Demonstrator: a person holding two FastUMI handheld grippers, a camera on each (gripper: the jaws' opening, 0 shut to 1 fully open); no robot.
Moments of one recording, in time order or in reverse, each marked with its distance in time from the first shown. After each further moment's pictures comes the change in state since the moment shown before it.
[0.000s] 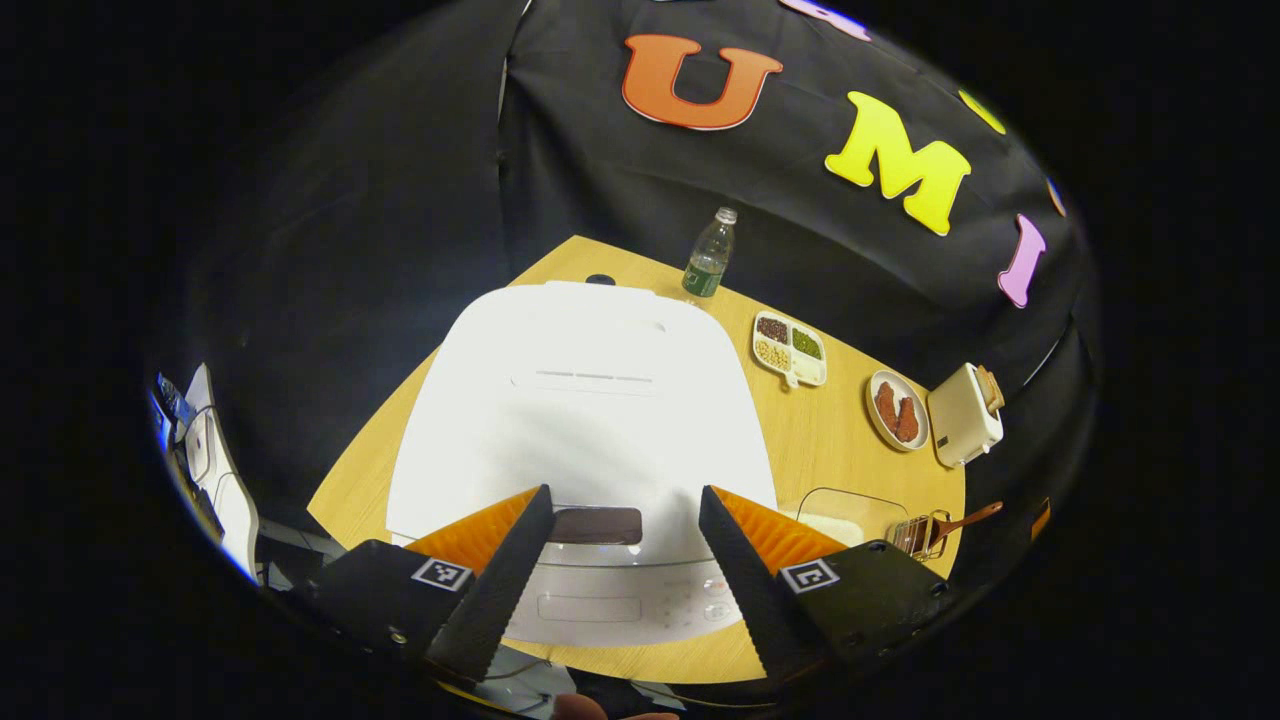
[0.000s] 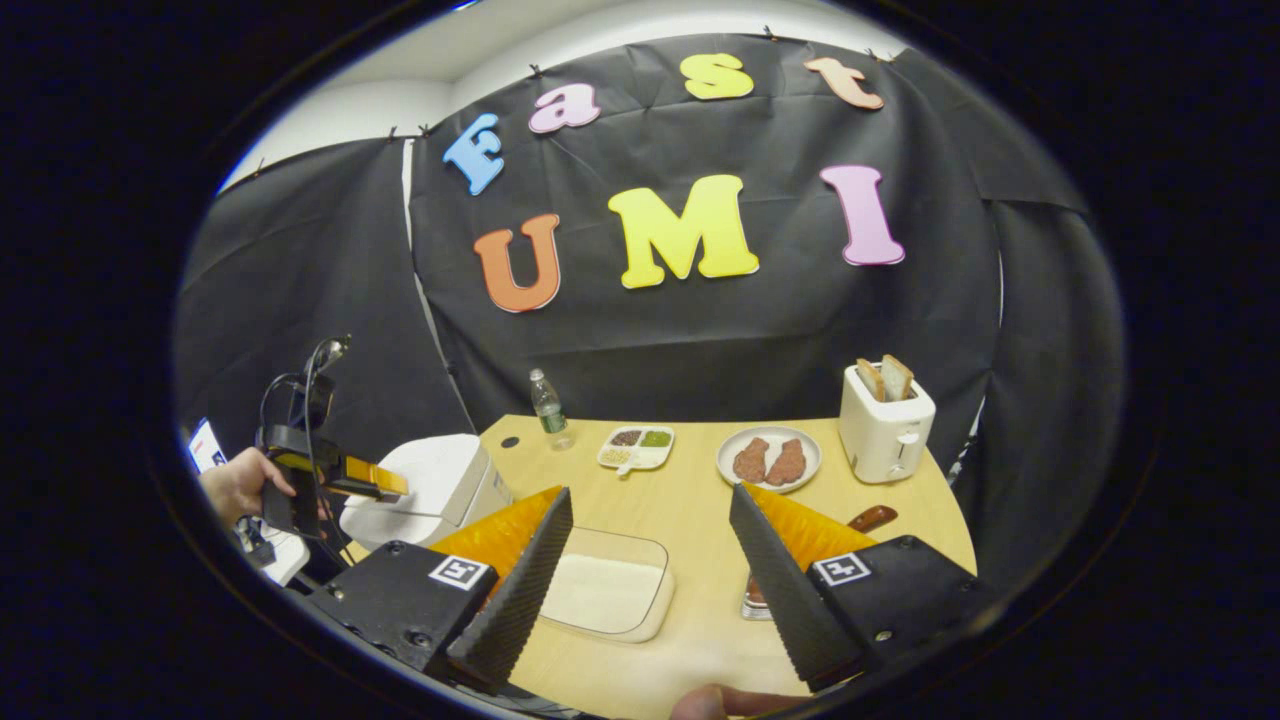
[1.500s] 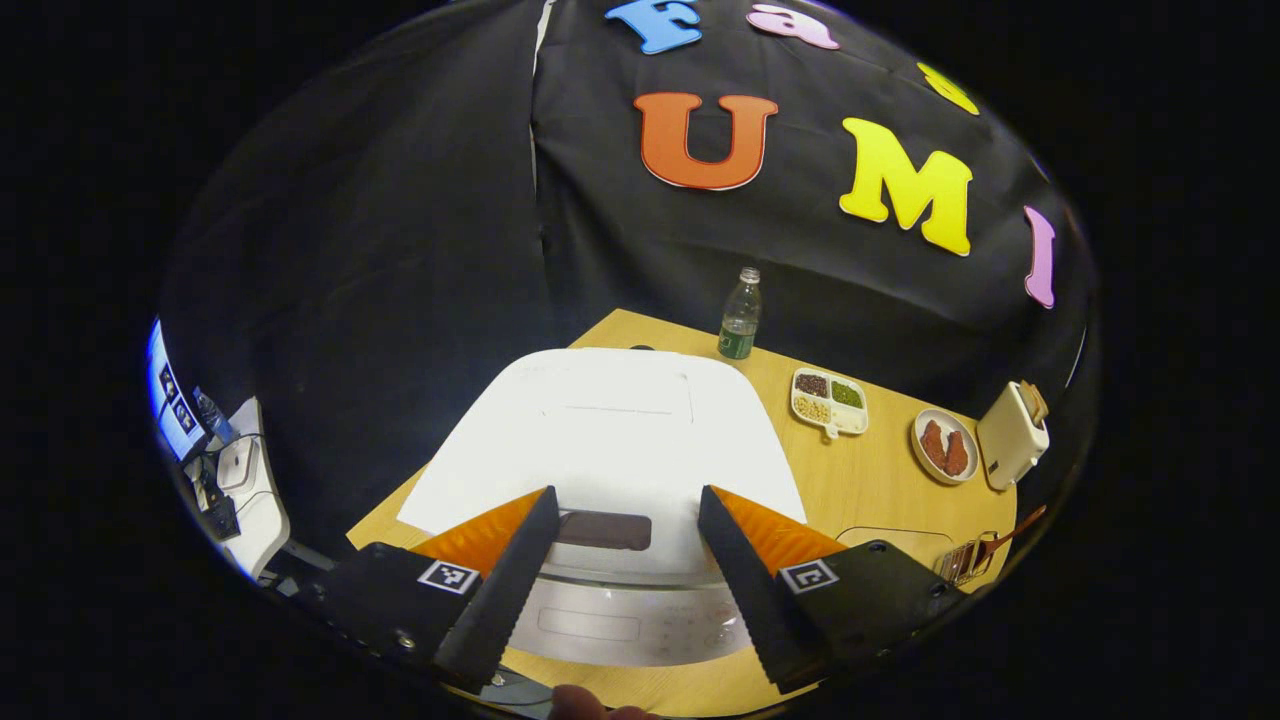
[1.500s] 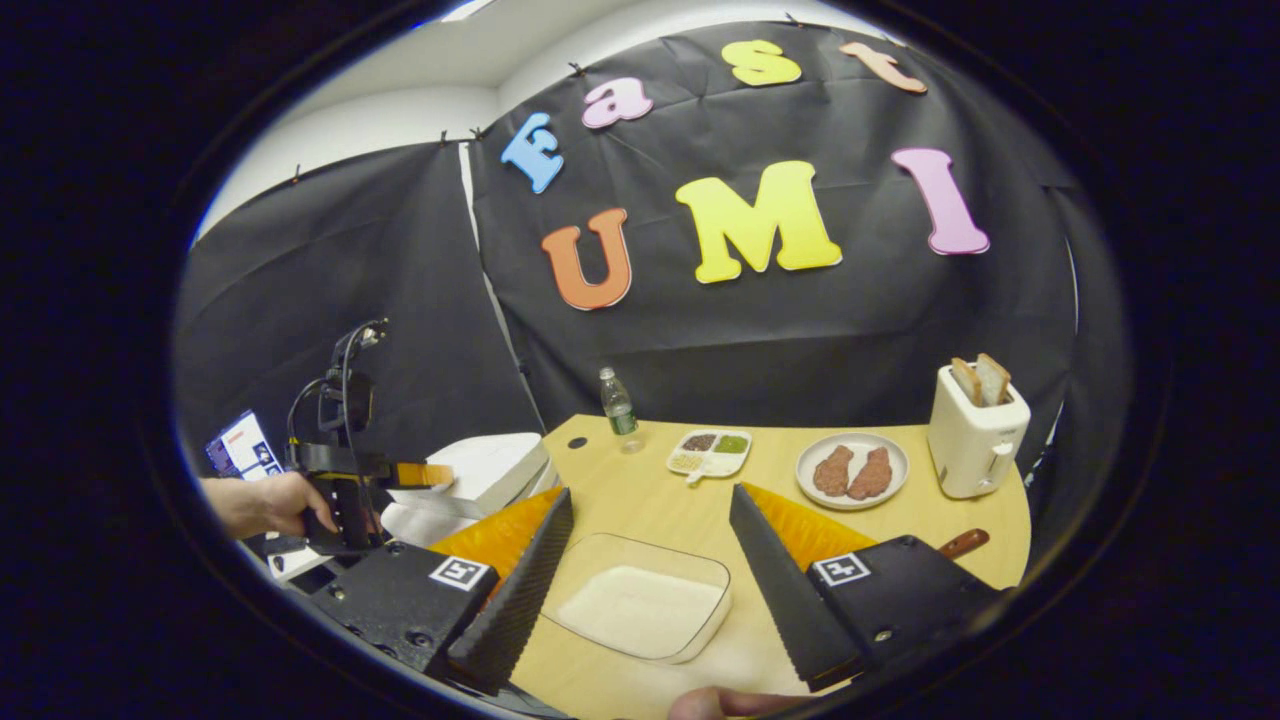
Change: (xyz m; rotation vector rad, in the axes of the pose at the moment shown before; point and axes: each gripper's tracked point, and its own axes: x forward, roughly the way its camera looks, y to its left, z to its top) left arm -0.007 -0.001 0.020 0.037 -0.245 0.188; right arm 0.046 0.036 -0.011 -0.022 0.002 0.252
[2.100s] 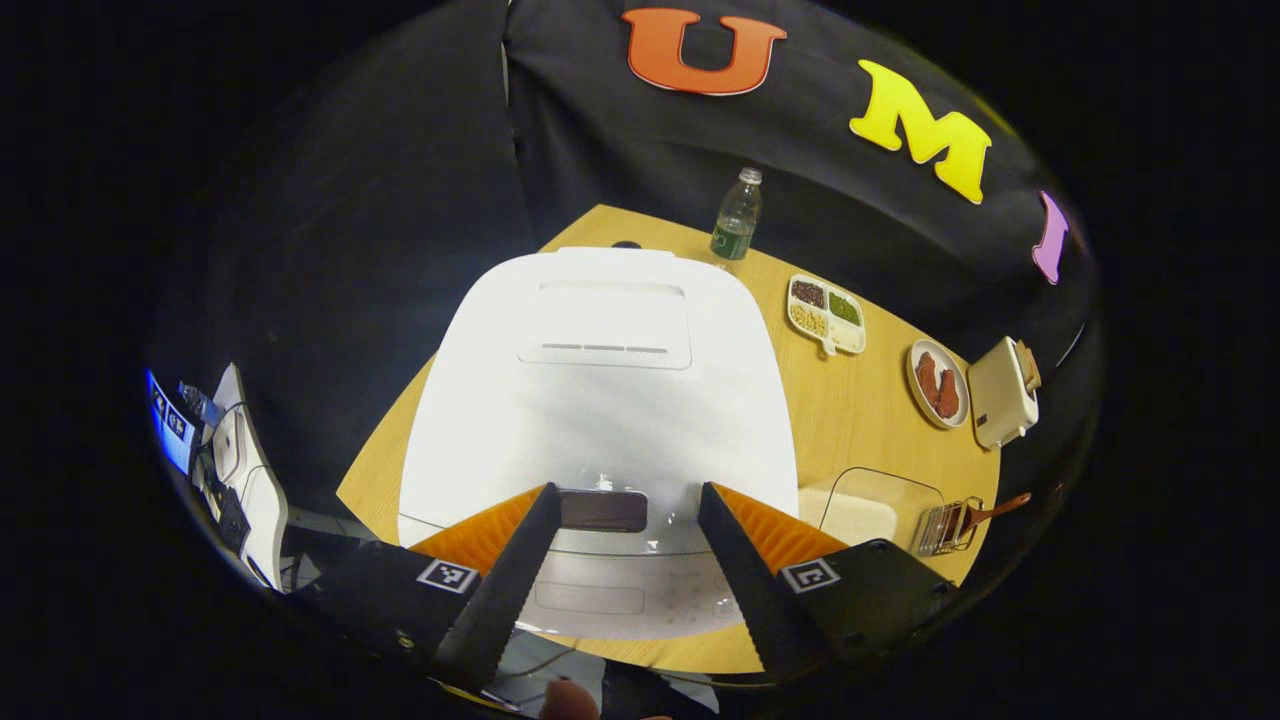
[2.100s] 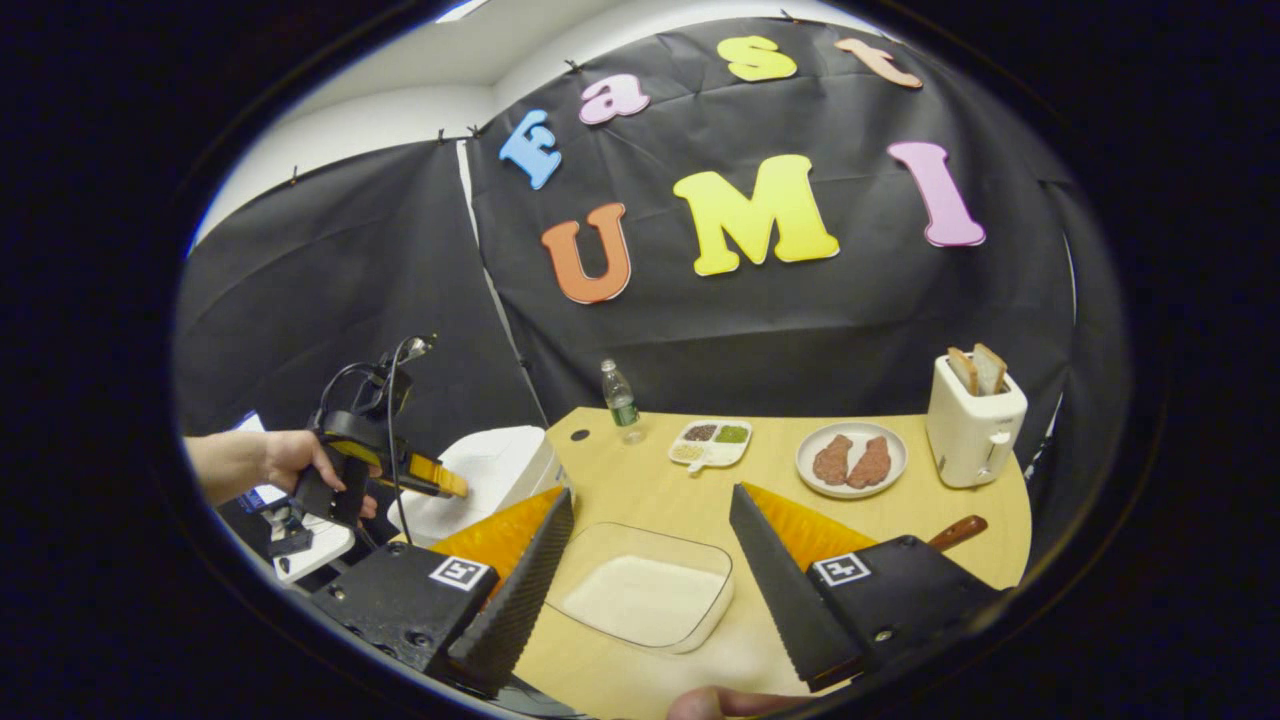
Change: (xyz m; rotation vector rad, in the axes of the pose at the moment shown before) left arm 0.005 -0.001 -0.036 -0.002 0.386 -0.079; right arm -0.009 0.002 -0.005 0.017 0.018 -0.002
